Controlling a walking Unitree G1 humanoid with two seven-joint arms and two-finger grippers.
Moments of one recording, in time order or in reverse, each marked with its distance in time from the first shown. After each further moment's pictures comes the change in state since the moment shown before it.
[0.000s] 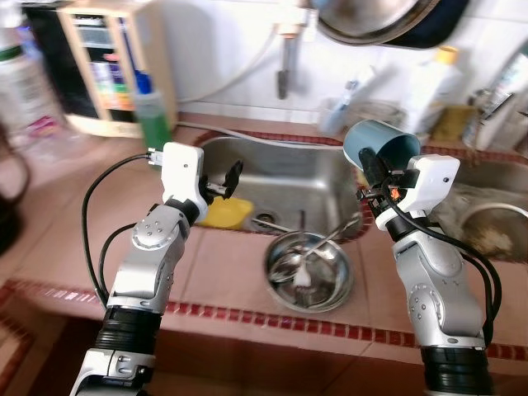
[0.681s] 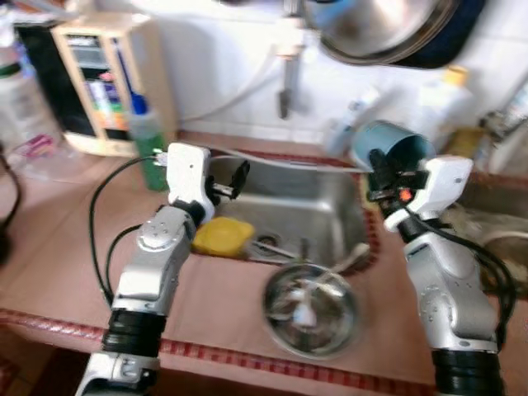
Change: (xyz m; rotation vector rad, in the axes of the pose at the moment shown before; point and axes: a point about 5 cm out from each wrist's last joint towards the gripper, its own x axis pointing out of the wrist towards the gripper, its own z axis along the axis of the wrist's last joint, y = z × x) left arm -0.002 -0.004 0.000 -0.006 0.007 -0.026; right arm -0.003 -0.002 0.001 0.010 0.032 0.039
